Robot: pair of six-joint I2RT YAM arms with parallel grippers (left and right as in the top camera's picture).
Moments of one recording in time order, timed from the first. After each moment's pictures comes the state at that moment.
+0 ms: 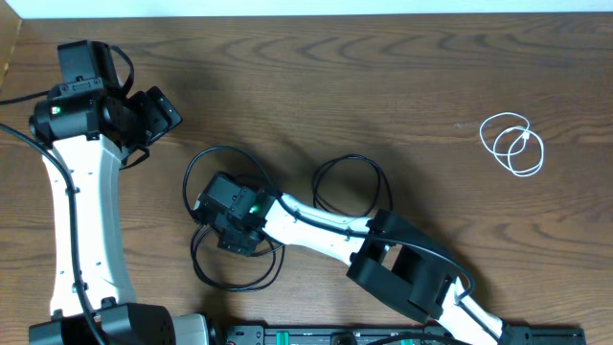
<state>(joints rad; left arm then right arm) 0.22 1.53 1.56 -1.17 0.02 -0.44 1.10 2.26 1.63 -0.50 -0.09 -0.19</state>
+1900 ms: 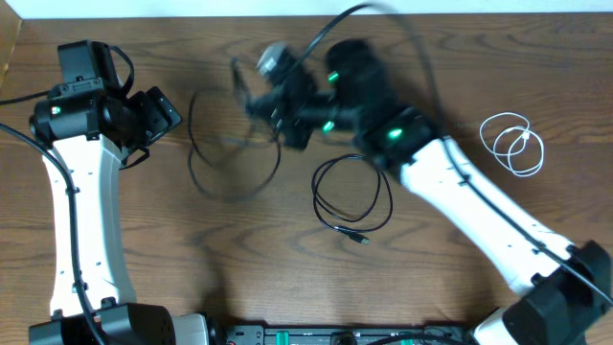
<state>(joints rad) 0.22 1.53 1.56 -1.17 0.02 -0.44 0.63 1.69 1.52 -0.14 -0.65 0.07</state>
